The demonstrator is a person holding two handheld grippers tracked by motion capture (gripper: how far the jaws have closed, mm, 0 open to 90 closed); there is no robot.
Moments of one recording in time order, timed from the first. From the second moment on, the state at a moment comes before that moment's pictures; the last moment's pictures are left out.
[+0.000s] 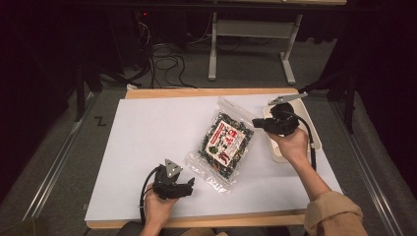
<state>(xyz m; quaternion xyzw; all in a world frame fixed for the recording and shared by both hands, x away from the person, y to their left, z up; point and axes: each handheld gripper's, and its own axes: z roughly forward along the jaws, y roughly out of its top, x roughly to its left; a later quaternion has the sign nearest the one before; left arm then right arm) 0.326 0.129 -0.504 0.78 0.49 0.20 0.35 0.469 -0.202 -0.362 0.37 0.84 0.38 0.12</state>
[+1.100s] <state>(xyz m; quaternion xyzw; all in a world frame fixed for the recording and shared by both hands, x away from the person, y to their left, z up) 0.328 0.130 -0.505 0.77 0.49 0.20 0.35 0.452 -0.208 -0.268 0.34 0.82 0.43 0.15</state>
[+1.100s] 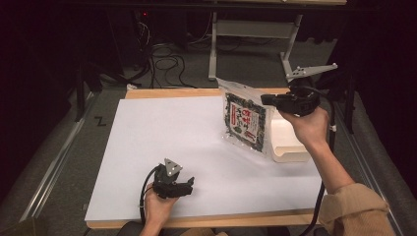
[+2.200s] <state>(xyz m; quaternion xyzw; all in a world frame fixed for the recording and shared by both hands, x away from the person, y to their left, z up) 0.327 0.129 -0.506 0.78 0.49 0.20 0.34 0.491 -0.273 -0.228 0.44 0.76 0.41 0.24</state>
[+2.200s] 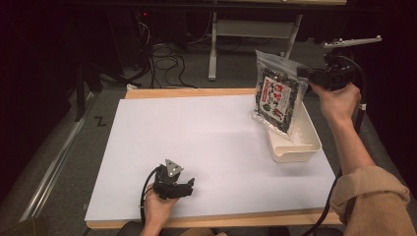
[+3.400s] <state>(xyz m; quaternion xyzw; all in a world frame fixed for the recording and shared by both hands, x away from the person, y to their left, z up) 0.325 0.131 -0.507 0.77 0.50 0.19 0.34 0.505 -0.299 -0.254 0.46 0.75 0.37 0.31</state>
